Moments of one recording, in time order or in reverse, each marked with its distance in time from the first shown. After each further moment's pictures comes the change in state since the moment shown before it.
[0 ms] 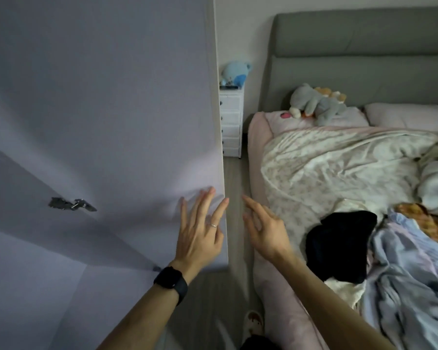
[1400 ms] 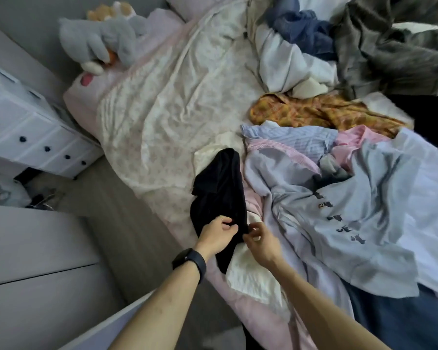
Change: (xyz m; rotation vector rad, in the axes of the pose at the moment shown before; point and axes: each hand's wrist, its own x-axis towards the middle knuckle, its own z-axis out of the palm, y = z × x) left_hand 0.056 0.316 0.364 -0.453 -1.476 -0.323; right_hand -0.161 0.383 -0.082 0.354 0.243 1.232
